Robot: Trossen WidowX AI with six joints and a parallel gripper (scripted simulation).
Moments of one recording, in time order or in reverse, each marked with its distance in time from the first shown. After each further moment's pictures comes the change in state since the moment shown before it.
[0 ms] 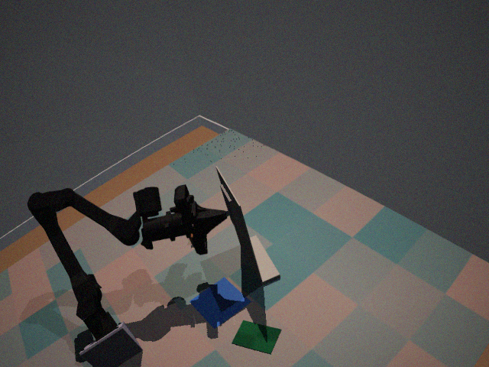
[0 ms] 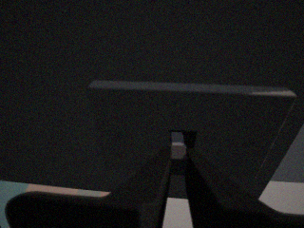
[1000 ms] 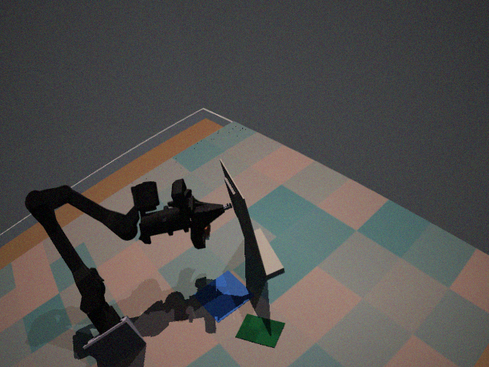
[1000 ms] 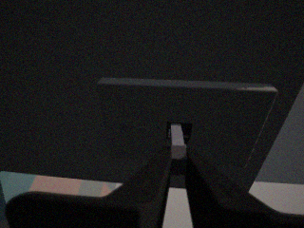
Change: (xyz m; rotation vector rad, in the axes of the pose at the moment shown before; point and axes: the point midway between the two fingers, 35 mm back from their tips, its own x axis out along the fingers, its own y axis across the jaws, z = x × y) arm -0.015 0.000 -0.001 -0.004 -0.007 0.002
